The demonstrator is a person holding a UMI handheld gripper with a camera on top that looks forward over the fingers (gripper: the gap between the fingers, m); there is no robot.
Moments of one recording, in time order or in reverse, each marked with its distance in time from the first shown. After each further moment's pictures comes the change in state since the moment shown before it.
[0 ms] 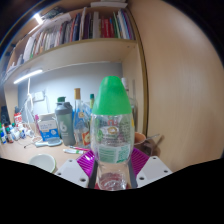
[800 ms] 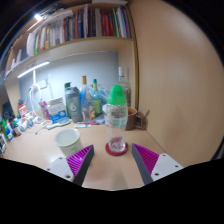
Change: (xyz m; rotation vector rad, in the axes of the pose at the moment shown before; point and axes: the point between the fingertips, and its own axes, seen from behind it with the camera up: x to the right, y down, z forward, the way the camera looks) arm -0.026 0.041 -0.150 -0.235 0.078 0.032
